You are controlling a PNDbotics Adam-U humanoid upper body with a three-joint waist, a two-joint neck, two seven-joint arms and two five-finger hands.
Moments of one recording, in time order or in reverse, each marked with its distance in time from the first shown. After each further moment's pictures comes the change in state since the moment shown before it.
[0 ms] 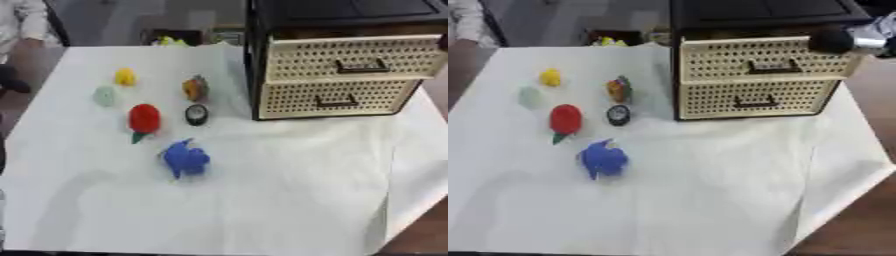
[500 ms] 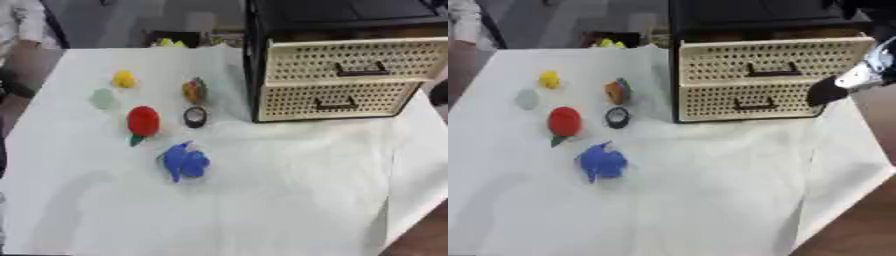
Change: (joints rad) left arm -0.006 0.008 -0.001 0.000 -0.001 -0.004 -0.004; right arm -0.074 -0.065 0.050 -0.004 -0.103 0.039 0.249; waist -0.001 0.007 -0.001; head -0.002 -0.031
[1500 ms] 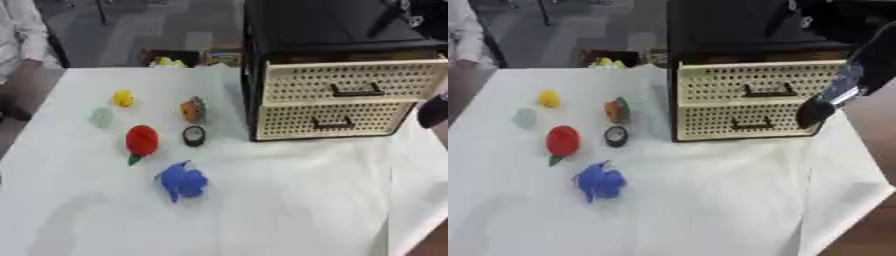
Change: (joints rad) left arm -0.002 0.001 -0.006 0.000 0.003 0.005 -0.009; right arm -0.189 0.029 0.128 0.141 -0.090 0.137 0.274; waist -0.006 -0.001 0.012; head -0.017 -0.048
